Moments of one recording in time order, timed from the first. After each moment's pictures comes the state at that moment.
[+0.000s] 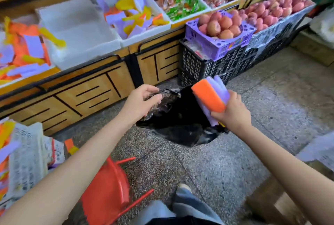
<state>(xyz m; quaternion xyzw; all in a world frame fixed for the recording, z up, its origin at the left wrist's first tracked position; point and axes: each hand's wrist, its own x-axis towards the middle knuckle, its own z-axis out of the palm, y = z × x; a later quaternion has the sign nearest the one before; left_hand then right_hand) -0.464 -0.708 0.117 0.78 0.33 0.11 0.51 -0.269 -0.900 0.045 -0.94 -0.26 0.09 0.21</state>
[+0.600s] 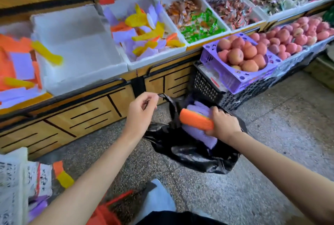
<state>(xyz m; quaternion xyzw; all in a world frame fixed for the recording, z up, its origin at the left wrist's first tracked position) -0.358 -0.514 0.104 0.71 0.37 0.27 0.54 -0.160 -0.661 0.035 -0.91 -0.41 0.10 -0.05</state>
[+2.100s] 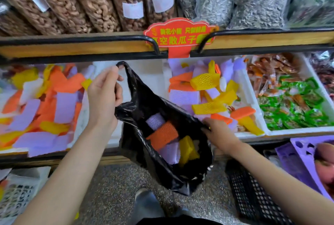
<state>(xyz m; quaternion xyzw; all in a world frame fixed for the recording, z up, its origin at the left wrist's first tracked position) -0.283 -0.080 0.180 0.46 0.46 0.58 0.49 -0.029 -0.170 0.061 -0.76 -0.61 0.20 0.13</state>
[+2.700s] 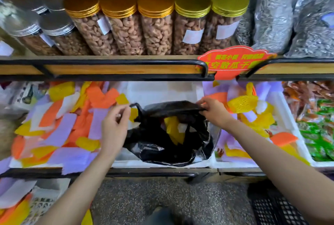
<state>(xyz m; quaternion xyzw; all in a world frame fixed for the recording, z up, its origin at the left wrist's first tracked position) -0.424 0.001 0.107 0.59 0.57 0.47 0.31 -0.134 0.002 0.099 -0.72 -0.59 0.26 0.24</state>
